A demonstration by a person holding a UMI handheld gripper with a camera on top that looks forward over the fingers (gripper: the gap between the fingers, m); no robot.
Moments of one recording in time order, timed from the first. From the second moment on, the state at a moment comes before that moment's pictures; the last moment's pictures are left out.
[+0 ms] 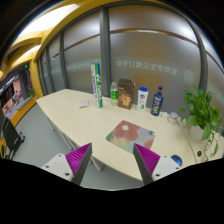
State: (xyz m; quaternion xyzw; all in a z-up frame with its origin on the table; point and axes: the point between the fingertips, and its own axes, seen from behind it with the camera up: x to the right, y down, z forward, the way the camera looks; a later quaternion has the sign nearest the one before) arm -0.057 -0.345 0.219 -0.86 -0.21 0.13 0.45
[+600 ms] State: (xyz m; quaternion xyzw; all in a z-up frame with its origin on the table) arm 0.183 -0.317 0.066 -0.91 -0.08 -0.02 0.40
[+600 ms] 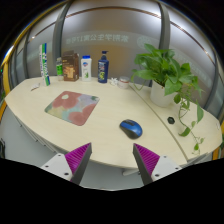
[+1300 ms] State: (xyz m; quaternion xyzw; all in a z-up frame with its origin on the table) arm 0.284 -0.153 -0.010 -0.91 -0.01 -0.03 0.41
